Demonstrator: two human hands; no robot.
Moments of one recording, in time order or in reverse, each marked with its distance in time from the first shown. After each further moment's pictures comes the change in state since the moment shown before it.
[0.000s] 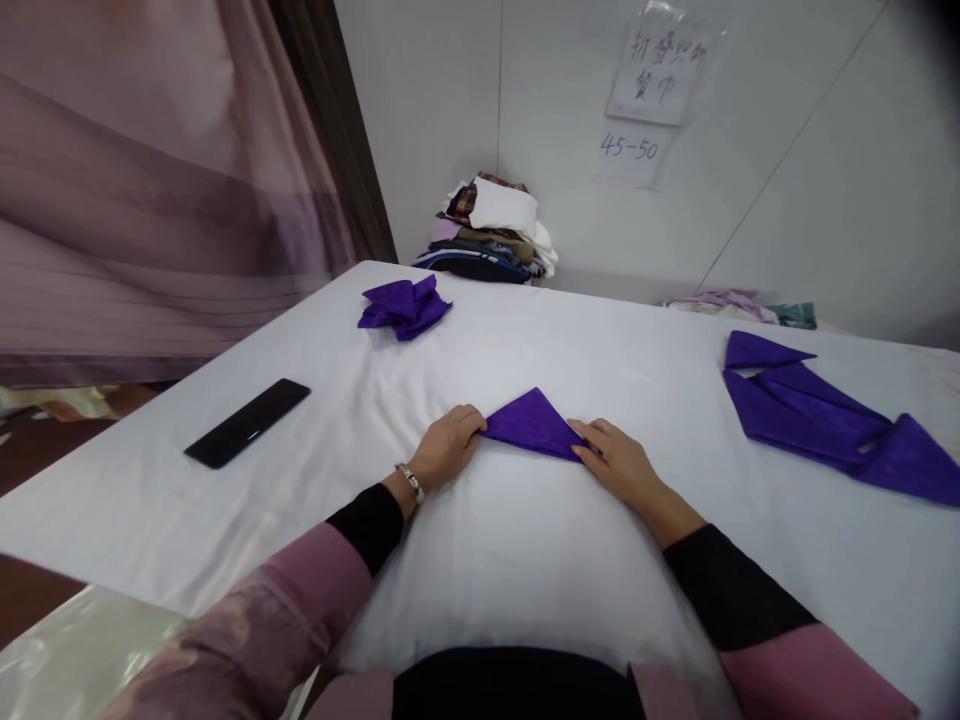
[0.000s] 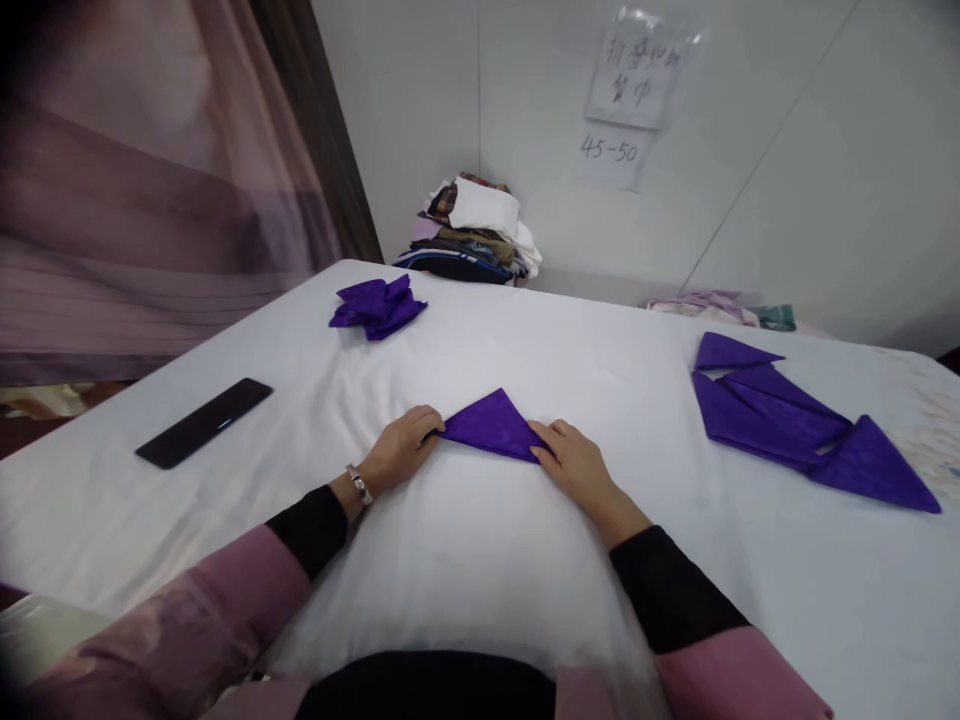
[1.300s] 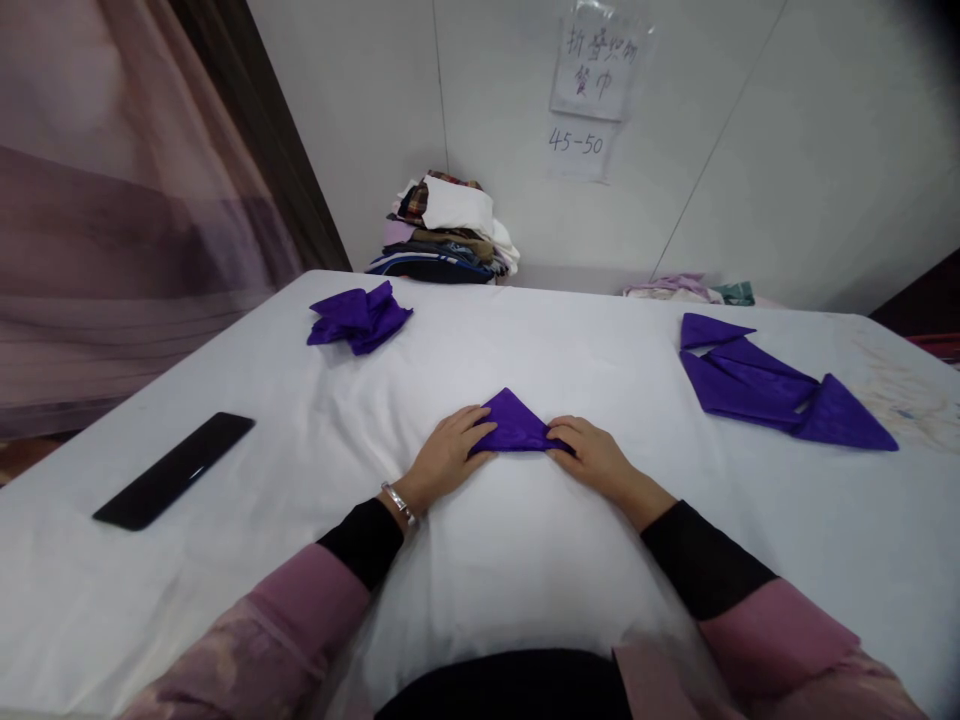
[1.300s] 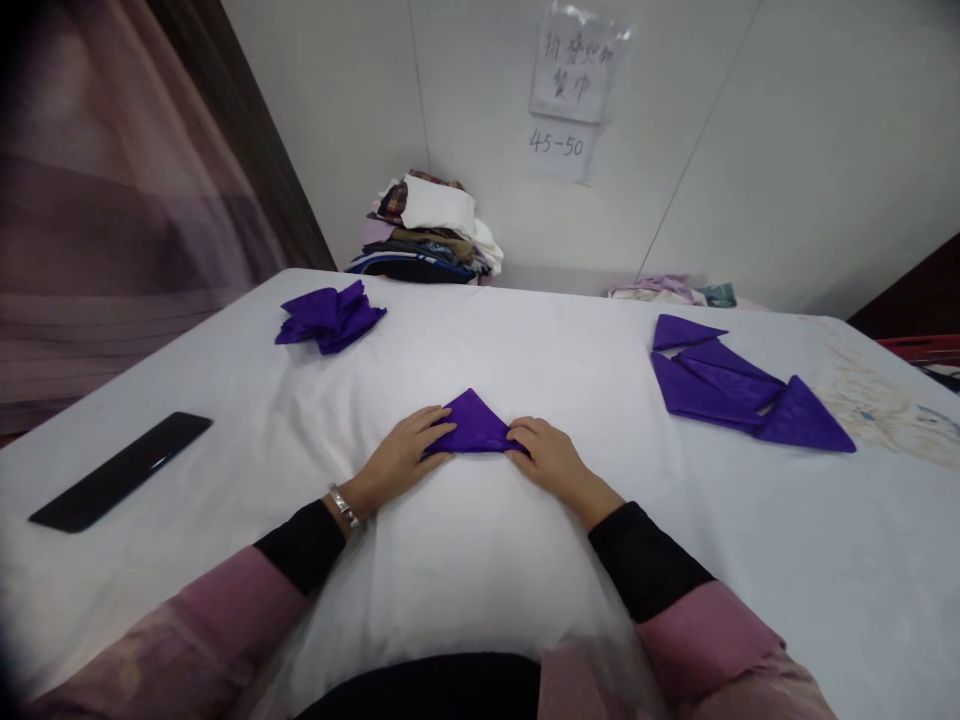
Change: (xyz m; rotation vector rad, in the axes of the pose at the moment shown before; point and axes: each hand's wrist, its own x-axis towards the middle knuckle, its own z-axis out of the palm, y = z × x) left_hand 0.025 0.013 0.022 0.061 -0.032 0.187; right_hand 0.001 -0.003 -0.004 0.045 0.008 -0.077
